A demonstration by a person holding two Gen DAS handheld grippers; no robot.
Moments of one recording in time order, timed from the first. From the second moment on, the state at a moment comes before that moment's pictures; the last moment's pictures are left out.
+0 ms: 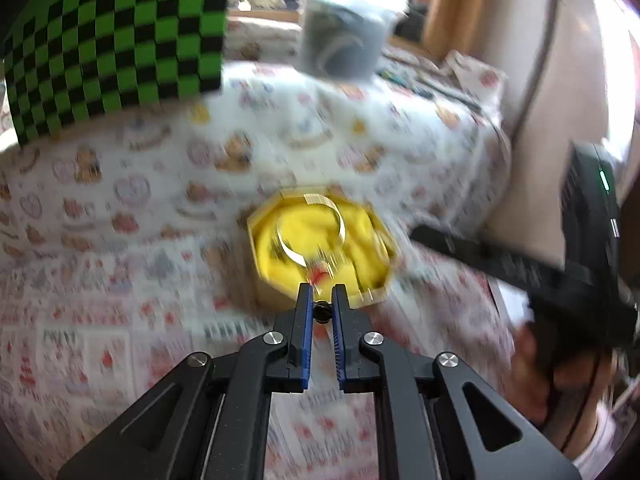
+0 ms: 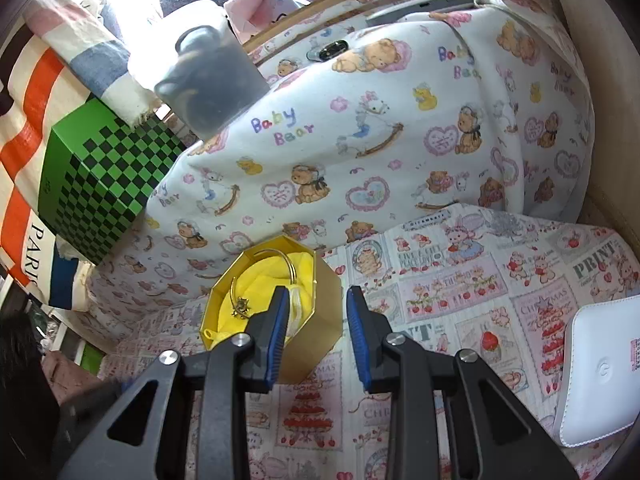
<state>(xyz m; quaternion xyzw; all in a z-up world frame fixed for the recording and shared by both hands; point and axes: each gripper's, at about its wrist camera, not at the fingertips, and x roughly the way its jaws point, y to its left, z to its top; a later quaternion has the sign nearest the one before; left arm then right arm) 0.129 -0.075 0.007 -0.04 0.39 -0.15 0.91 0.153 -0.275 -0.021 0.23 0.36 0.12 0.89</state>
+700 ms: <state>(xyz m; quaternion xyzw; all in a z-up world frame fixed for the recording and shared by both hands) 0.136 -0.062 0.026 -0.02 0.30 -0.12 0.94 0.151 -0.275 -0.016 0.21 0.35 0.10 0.91</state>
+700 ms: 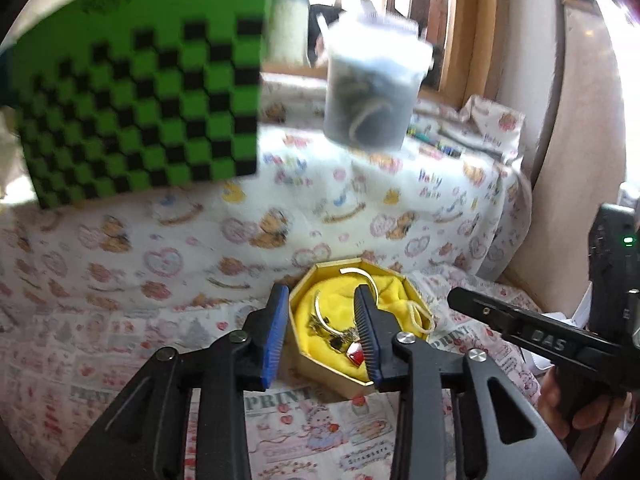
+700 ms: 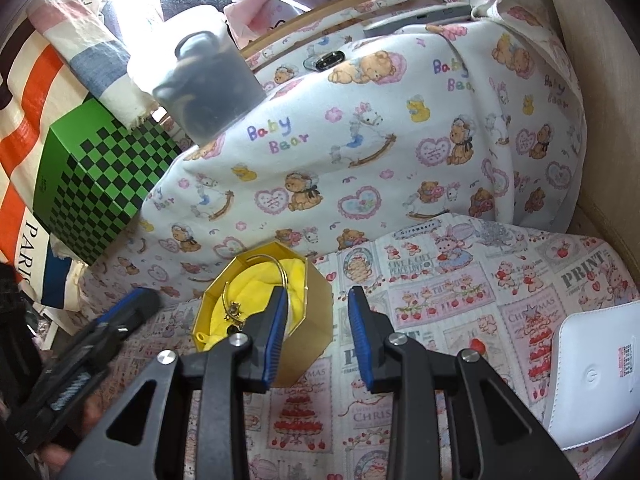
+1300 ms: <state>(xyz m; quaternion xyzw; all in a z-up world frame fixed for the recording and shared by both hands) 0.076 -0.016 0.034 -0.03 0.20 -0.06 0.98 0.123 -0.245 0.008 0.11 0.26 0.09 0.96</state>
